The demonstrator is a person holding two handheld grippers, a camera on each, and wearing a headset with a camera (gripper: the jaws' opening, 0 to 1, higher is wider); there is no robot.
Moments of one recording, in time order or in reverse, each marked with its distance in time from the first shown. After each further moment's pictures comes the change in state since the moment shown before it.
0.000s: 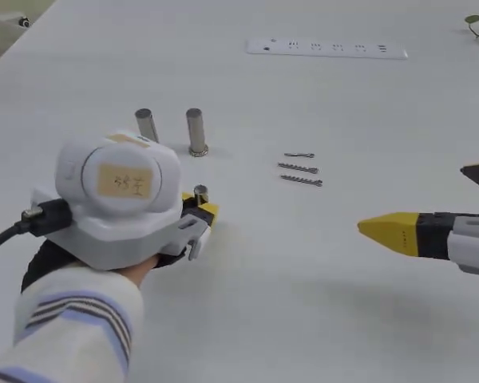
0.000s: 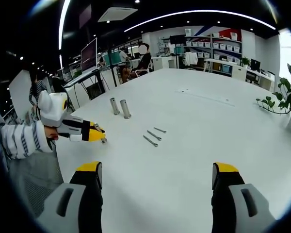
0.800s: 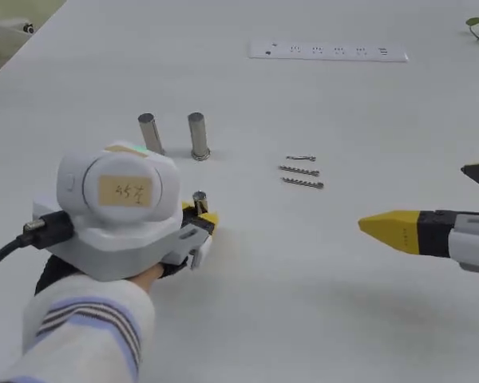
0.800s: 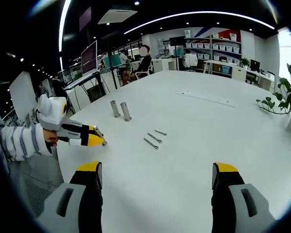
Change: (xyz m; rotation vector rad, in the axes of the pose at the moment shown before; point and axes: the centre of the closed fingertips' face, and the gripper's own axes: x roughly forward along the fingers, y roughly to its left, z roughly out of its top) left arm -0.001 0.001 -0.005 -0.038 0.021 0.017; right arm -0.001 0.001 0.005 0.008 -0.020 0.003
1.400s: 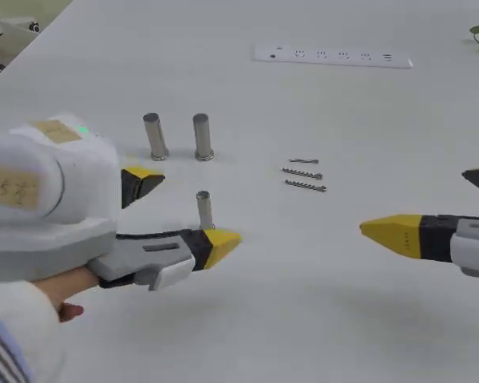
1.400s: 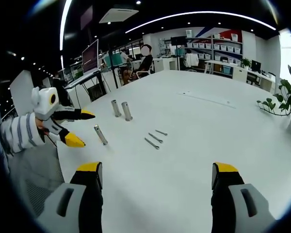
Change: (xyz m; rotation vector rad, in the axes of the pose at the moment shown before) left arm -0.045 -0.007 0.026 0.211 -0.119 -0.213; right arm -0.001 0.001 0.001 -0.009 0.006 0.001
